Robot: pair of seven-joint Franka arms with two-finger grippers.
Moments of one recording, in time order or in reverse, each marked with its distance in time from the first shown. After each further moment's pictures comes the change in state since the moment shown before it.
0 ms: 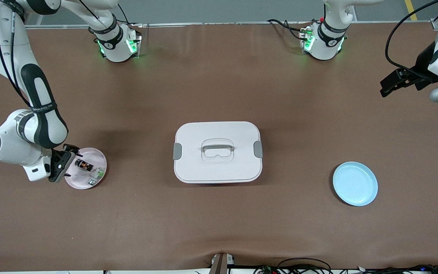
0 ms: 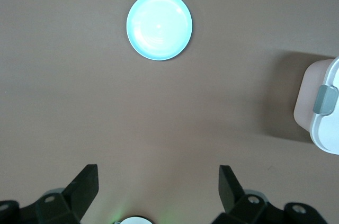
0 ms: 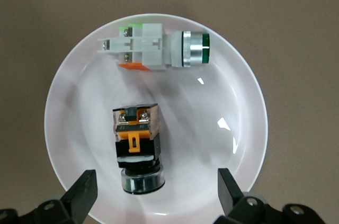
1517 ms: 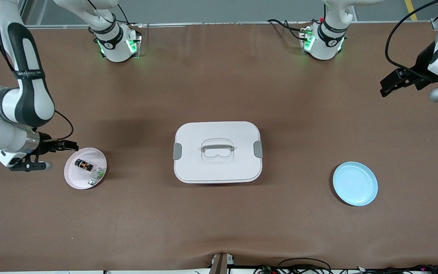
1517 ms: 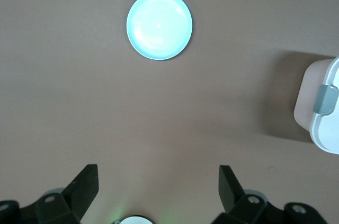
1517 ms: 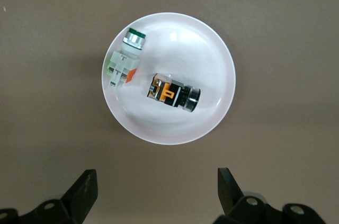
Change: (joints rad) left arm 0.000 0.000 0.000 0.001 0.000 -0.002 -0.001; right arm 0.053 -0.284 0.006 -0.039 -0.149 -0.290 1.324
